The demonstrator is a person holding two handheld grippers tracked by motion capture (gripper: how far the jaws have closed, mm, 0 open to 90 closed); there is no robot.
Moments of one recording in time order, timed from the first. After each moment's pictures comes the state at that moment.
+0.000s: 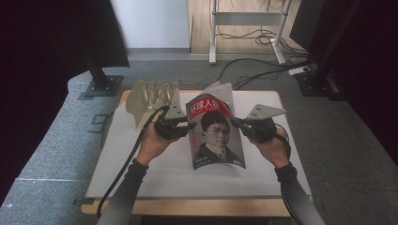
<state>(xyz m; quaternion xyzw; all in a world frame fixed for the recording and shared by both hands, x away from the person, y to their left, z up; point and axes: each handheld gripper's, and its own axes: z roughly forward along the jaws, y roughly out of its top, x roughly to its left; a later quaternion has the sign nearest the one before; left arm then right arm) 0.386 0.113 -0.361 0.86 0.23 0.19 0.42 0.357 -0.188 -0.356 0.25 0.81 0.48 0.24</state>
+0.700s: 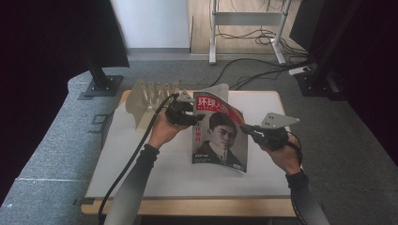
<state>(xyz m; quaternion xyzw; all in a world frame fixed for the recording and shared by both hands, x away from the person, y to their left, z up) 0.435 0.094 -0.367 0.86 0.26 0.17 0.40 0.343 -0.217 -0.368 0.23 0.81 0.48 0.24</state>
